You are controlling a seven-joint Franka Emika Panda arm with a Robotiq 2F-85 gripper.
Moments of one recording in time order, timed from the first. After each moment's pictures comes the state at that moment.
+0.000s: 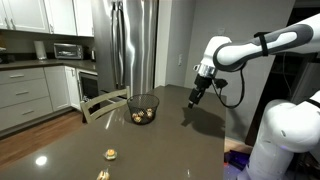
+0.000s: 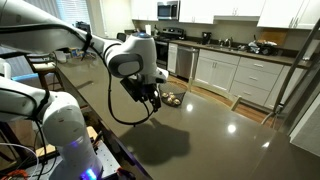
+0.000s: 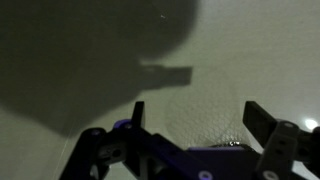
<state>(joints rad) -0.12 -0.79 -0.23 -2.82 -0.02 2.20 -0.11</state>
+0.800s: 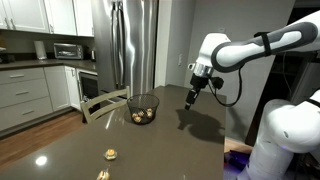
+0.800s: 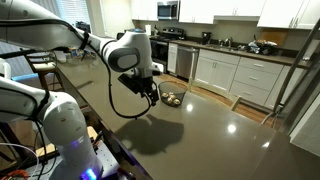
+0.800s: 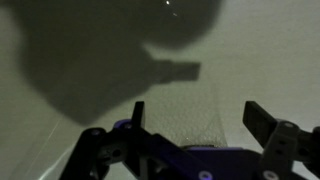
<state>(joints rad) -0.07 -0.78 -0.13 -2.81 -0.02 2.20 -0.11</state>
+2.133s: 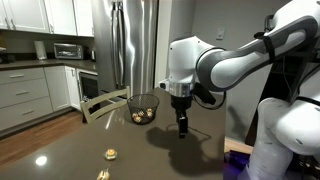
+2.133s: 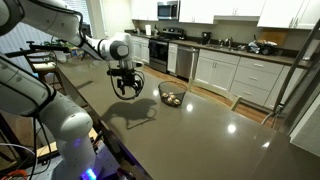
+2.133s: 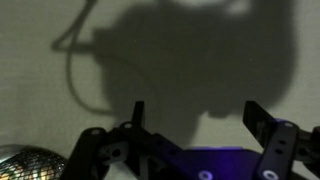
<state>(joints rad) 0.18 -0.49 0.18 -2.63 -0.03 2.05 -0.10</state>
